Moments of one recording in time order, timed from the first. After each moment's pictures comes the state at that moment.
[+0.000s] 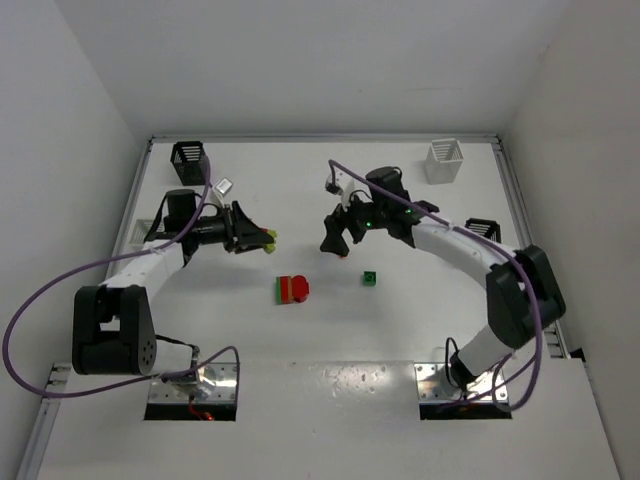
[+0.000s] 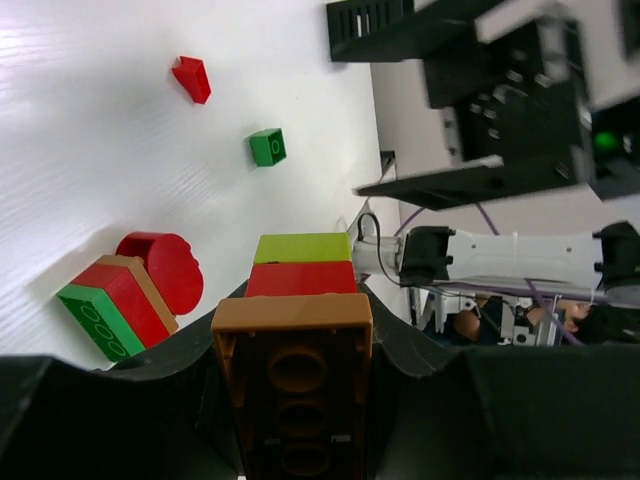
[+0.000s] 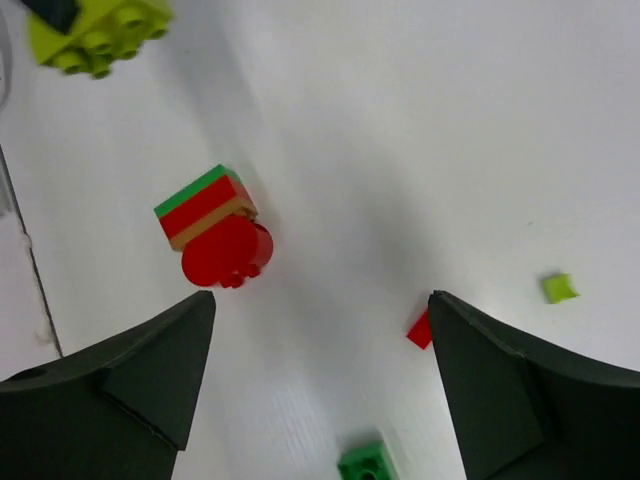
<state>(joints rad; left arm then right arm) 0.02 1.36 0.74 -0.04 1.09 -0.63 0.53 1.64 1.08 -0.16 -0.58 -0.18</state>
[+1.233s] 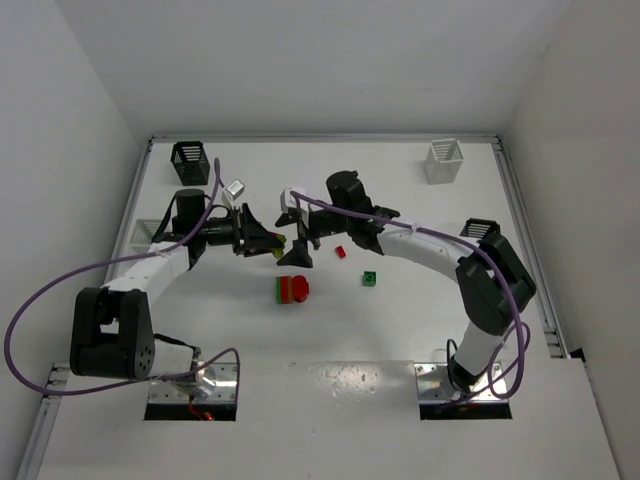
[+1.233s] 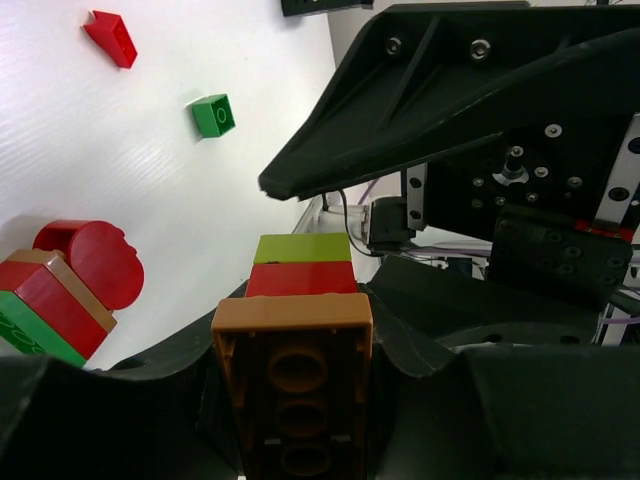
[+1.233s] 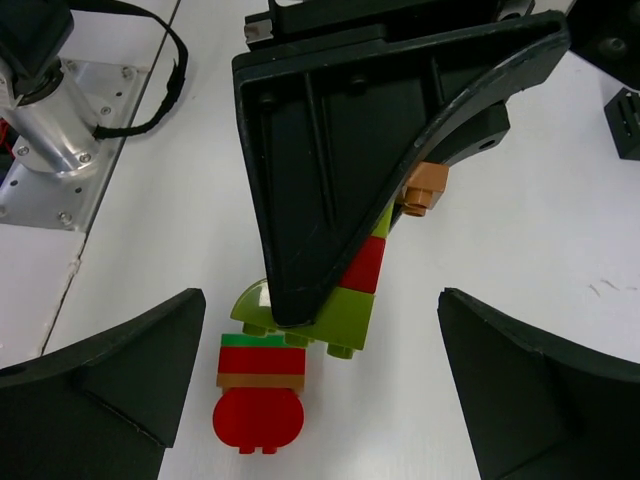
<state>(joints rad) -0.06 1.34 0.73 0.01 1.15 -0.72 0.72 1.74 1.17 0.16 -0.85 -0.41</state>
